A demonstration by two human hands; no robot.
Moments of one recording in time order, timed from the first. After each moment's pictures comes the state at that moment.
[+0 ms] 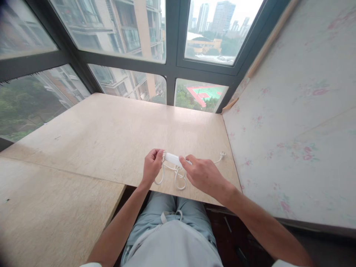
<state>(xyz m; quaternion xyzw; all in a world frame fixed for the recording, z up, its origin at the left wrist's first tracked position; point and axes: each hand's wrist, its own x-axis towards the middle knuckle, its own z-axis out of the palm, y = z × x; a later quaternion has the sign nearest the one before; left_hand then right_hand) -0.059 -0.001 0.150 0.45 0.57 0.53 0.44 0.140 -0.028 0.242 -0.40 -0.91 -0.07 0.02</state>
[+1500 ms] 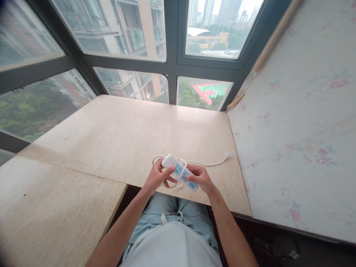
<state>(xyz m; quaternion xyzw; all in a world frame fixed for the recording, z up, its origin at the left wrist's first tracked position) -0.043 -0.030 0.148 0.41 0.51 0.42 0.63 0.166 -0.016 0.107 -0.38 -0.49 0.69 0.39</state>
